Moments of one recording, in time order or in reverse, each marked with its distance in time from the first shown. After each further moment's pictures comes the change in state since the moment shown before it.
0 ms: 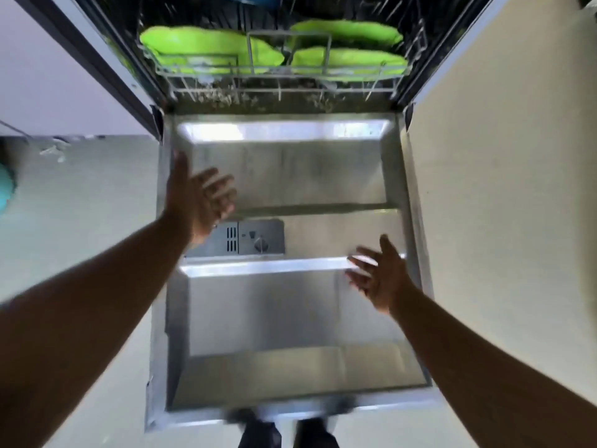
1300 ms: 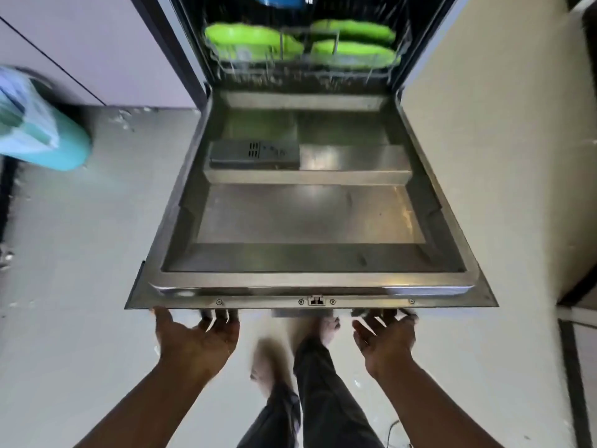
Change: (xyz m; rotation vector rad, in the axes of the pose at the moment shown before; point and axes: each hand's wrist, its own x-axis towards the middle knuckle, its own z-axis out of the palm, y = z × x) left_hand -0.350 -0.134 -0.067 -0.899 0.523 -0.347; right_hand -0.233 0.158 -0.058 0.437 0.343 0.097
